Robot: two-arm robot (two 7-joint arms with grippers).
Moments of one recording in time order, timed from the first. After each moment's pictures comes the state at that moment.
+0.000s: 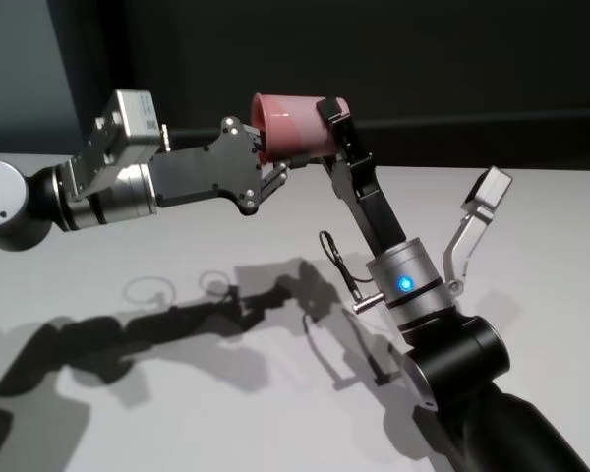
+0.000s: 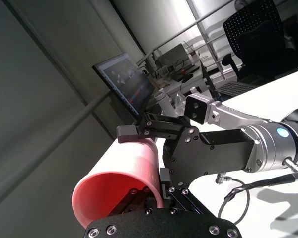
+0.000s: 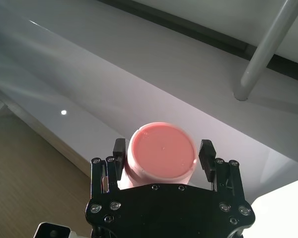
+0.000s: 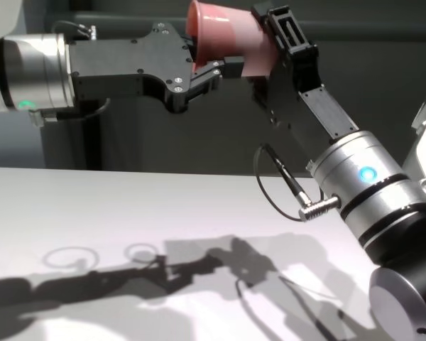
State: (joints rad) left arm -0.70 0.46 0.63 -1.13 -0.36 -0.44 -0.94; right arm 0.35 -0.04 -0.34 -1.12 1.42 0.07 0.74
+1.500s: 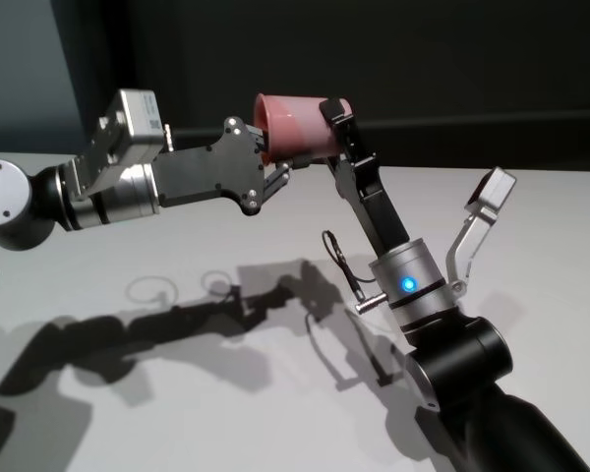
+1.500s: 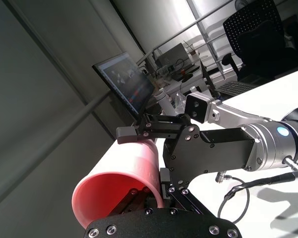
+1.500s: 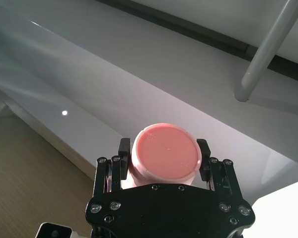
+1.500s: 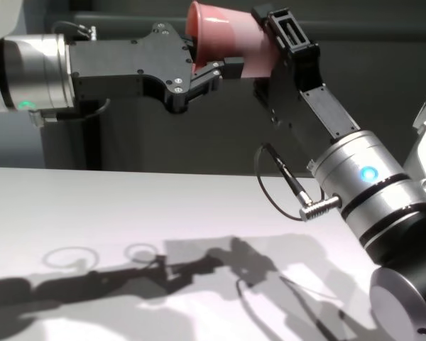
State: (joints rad) left arm -0.70 0.46 0.63 -1.13 -0.36 -0.44 -0.94; right arm 0.35 -0.04 -0.34 -1.12 1.42 0.07 0.74
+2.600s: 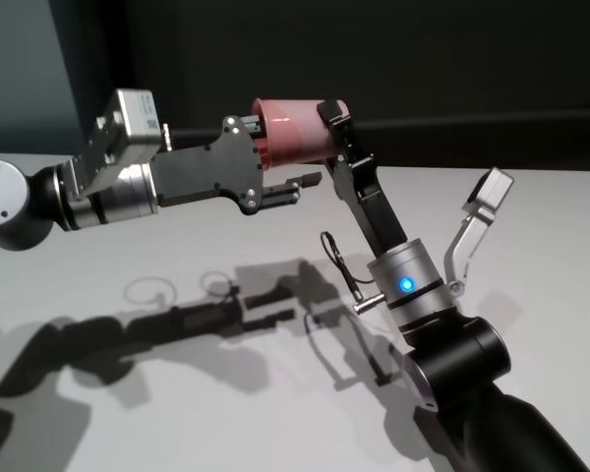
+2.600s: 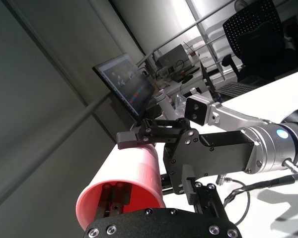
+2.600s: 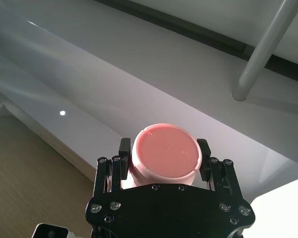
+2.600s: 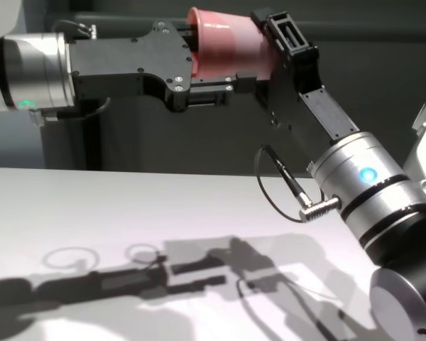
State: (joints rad) left arm -0.70 0.46 0.63 -1.13 -0.36 -0.45 -0.94; right arm 0.35 -0.04 -0.34 -1.12 1.42 0.07 0.73
